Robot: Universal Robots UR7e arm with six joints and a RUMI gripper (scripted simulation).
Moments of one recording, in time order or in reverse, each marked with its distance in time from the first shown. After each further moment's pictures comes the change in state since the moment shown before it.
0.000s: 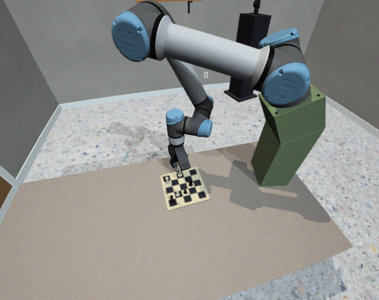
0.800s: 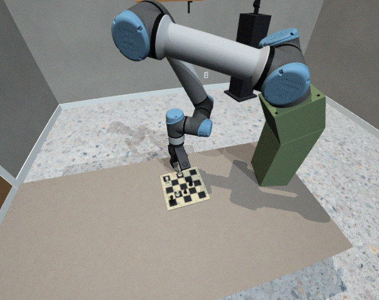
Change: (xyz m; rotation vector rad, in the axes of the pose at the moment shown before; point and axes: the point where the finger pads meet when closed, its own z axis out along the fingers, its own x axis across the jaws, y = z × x) arm 0.000 0.000 -0.002 0.000 0.000 0.000
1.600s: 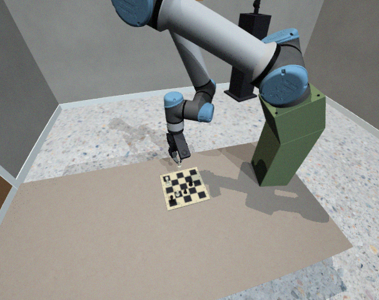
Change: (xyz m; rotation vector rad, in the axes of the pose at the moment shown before) arm 0.000 0.000 -0.076 -0.001 0.001 0.000
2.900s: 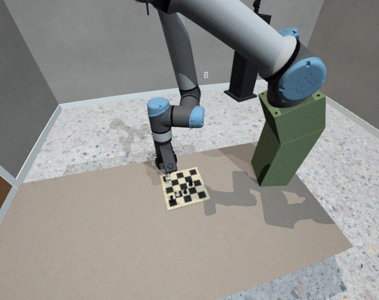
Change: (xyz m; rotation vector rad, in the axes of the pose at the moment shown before) arm 0.075 -0.072 -0.025 0.002 0.006 0.059
